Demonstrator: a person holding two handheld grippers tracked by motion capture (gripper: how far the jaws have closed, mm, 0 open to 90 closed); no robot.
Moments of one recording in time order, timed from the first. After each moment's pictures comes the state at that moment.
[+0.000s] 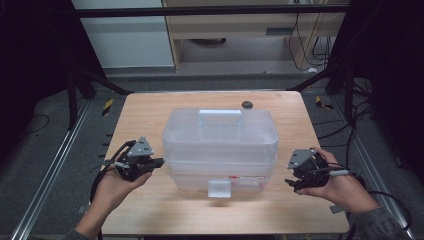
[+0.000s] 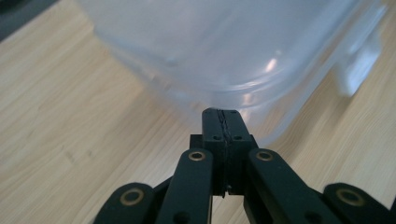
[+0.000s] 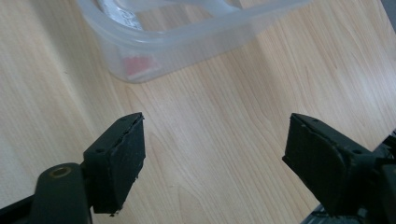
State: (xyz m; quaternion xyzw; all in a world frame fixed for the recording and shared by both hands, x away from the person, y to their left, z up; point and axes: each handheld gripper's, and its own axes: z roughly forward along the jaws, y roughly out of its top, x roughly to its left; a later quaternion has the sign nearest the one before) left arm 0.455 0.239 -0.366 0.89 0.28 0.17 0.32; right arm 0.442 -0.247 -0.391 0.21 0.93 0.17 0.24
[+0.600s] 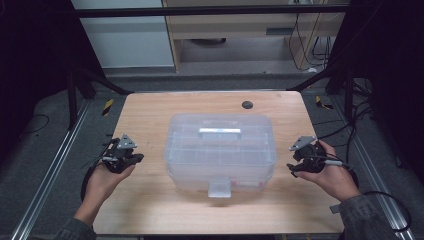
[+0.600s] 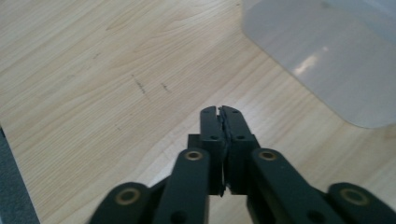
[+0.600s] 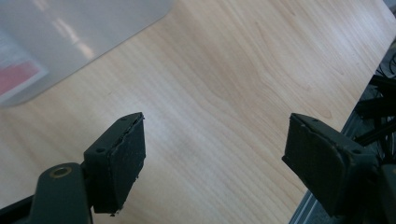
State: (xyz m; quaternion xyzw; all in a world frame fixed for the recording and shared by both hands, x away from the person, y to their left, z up) left arm 0.500 0.292 -0.418 0.86 0.37 0.22 0.26; right arm 0.493 -0.266 -0.426 0.35 0.88 0.17 0.26
